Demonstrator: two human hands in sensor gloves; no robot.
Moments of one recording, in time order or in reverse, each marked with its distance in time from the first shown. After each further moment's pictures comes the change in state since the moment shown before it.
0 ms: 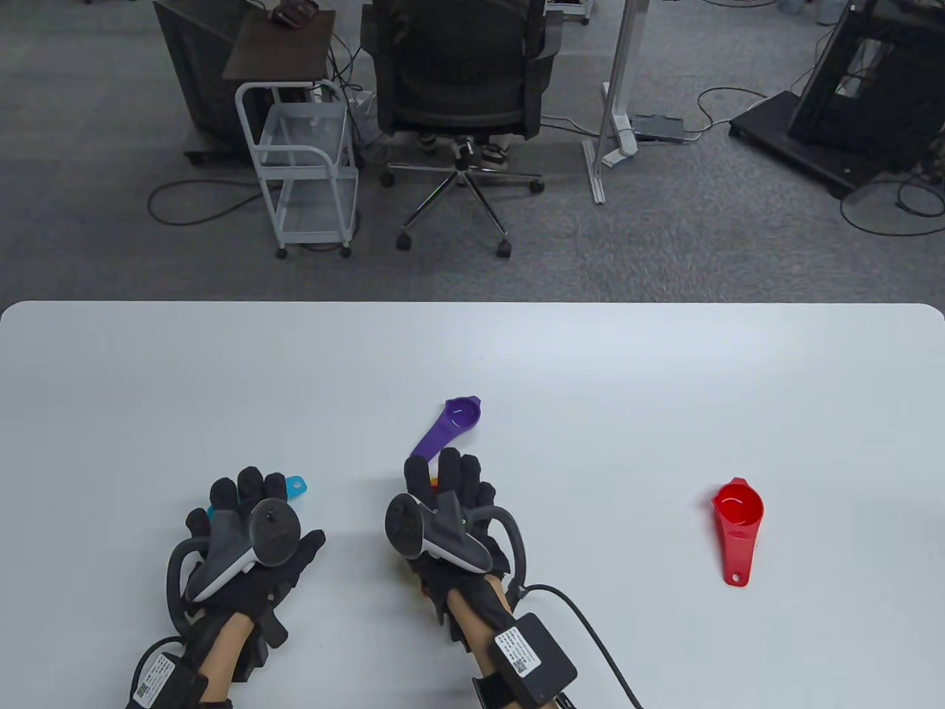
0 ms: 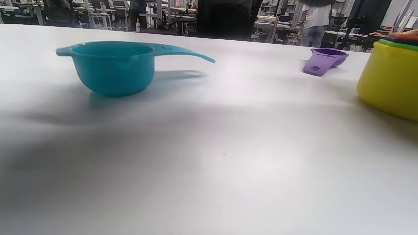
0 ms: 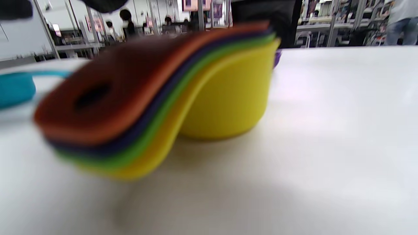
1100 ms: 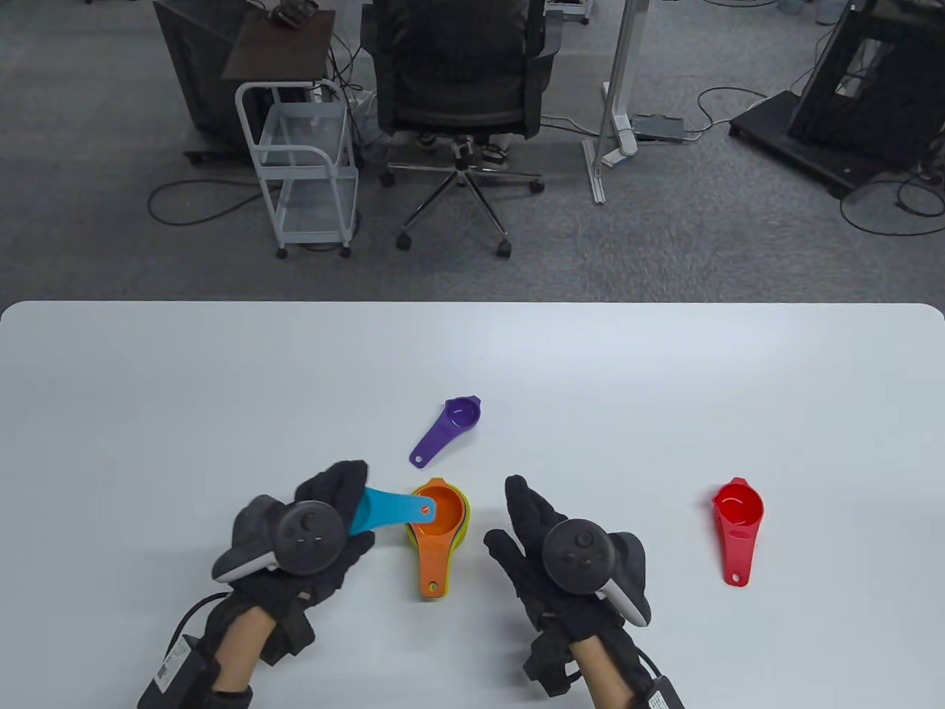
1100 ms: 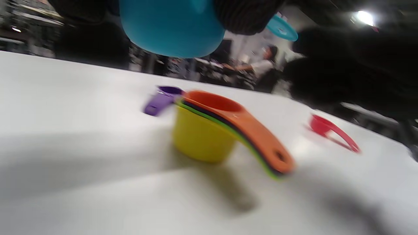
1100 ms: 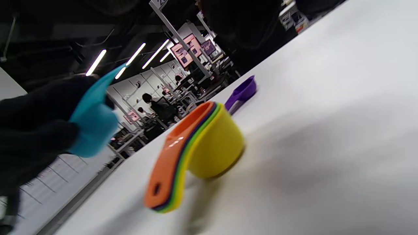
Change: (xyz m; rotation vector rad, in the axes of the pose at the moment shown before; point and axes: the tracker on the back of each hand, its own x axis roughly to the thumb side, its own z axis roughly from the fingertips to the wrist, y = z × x) left_hand 0.103 0.036 0.020 0.045 -0.631 0.050; right_hand -0.106 -0.012 0.078 -0.098 -0.080 -0.667
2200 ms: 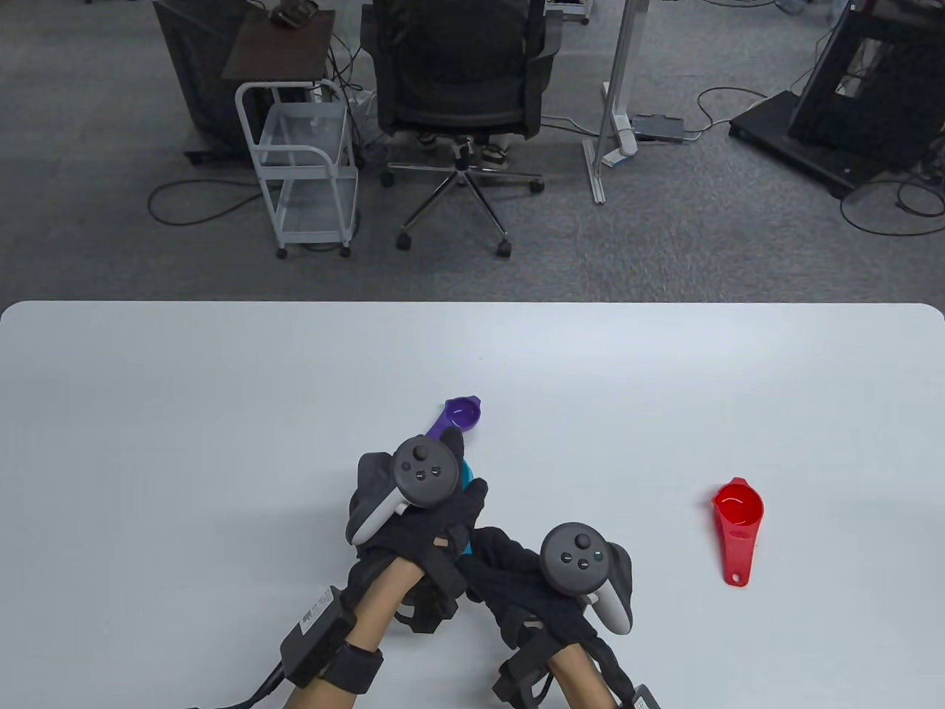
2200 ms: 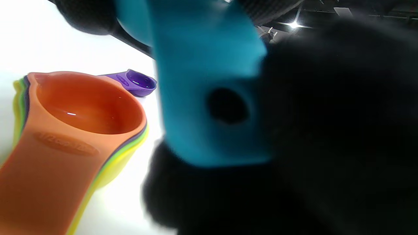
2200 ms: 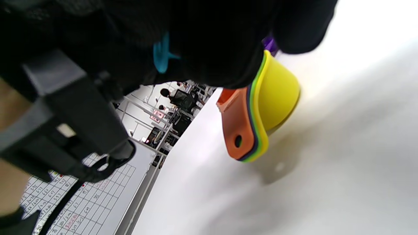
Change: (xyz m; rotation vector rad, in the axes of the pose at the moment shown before) left_hand 0.041 0.011 -0.083 0.071 0.327 0.365; right_hand 0.004 0.023 0.000 0.090 -0.007 -0.270
